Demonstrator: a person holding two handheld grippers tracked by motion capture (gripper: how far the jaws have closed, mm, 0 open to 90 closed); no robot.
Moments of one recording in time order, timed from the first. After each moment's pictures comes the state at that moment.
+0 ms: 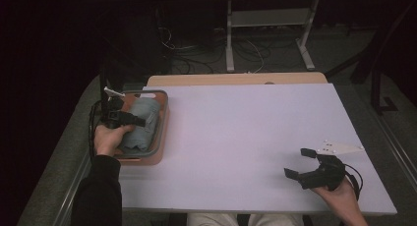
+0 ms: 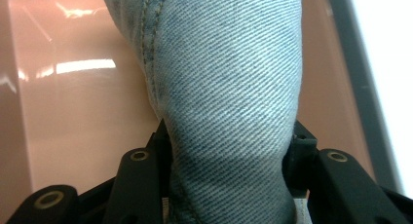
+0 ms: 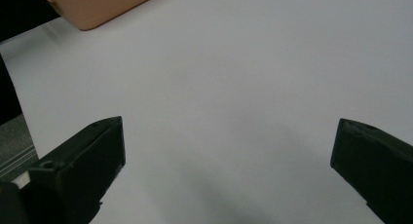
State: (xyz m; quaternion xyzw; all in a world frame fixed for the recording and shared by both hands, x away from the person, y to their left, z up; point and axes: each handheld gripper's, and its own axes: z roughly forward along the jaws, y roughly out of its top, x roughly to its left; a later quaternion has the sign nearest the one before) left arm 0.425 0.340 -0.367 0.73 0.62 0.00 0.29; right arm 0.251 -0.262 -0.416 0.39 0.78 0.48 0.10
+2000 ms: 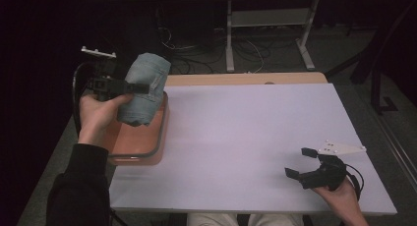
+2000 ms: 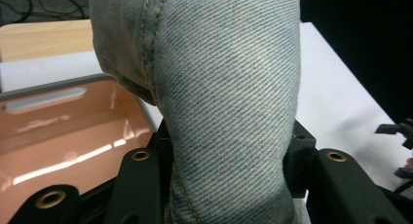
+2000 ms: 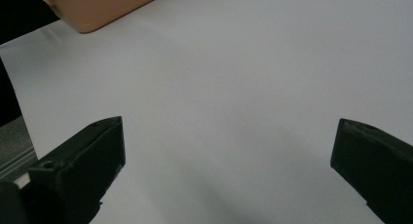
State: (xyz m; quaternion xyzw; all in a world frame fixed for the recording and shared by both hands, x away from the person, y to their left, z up) left arm 0.393 0.291 -0.222 0.75 0.50 0.05 0.42; right arm 0.250 -0.264 -0.415 0.39 0.78 0.48 0.11
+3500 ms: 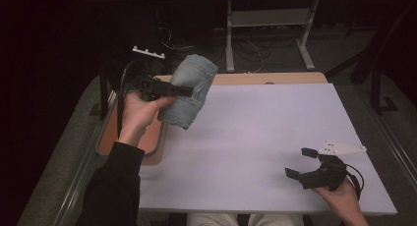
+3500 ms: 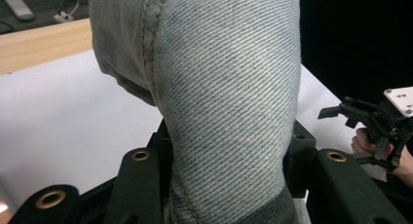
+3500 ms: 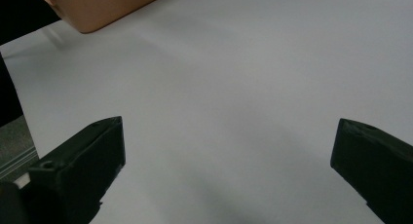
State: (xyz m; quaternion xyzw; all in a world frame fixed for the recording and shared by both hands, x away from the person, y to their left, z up) left arm 0.400 0.191 -0.234 0.80 0.40 -0.01 0.45; right arm 0.249 -0.264 -0.414 0.39 0.78 0.48 0.11
